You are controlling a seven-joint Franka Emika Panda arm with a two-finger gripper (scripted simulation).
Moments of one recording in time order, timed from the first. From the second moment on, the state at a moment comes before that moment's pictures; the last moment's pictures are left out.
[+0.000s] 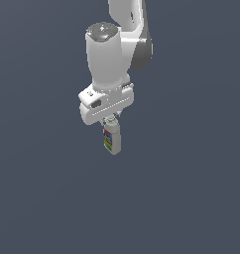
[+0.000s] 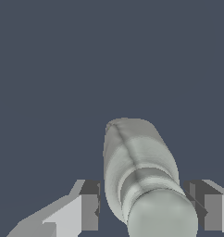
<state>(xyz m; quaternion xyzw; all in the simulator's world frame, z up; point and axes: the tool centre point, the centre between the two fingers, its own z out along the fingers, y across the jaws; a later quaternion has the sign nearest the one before) -0.037 -0.038 0.232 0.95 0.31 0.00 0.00</state>
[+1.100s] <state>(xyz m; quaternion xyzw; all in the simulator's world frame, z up) -0.028 -0.017 0.269 0.95 0.30 -0.01 0.00</state>
